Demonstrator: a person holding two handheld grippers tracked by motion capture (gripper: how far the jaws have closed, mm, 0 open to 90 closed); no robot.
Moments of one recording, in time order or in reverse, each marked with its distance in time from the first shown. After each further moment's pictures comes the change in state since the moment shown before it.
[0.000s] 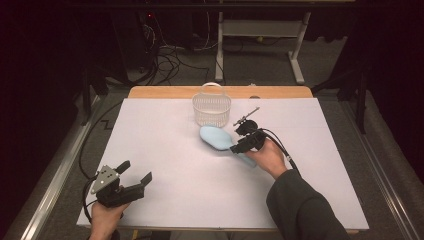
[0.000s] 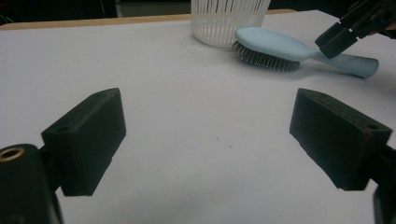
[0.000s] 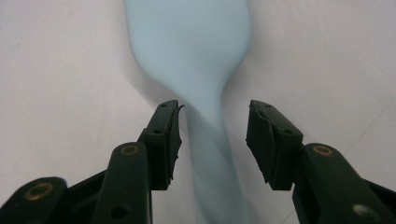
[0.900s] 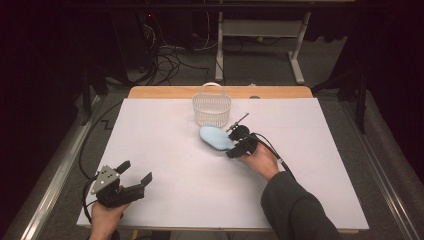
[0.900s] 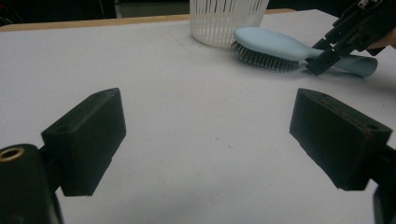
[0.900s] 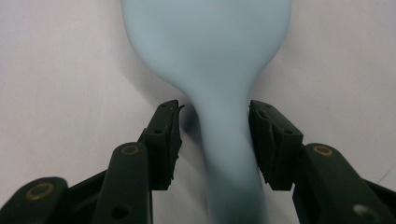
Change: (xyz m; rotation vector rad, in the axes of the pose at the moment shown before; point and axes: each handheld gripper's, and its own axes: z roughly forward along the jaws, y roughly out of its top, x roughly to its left) left arm 0.000 0.000 0.000 0.001 -0.002 0.005; right arm 0.011 0.002 0.026 0.056 -0.035 -0.027
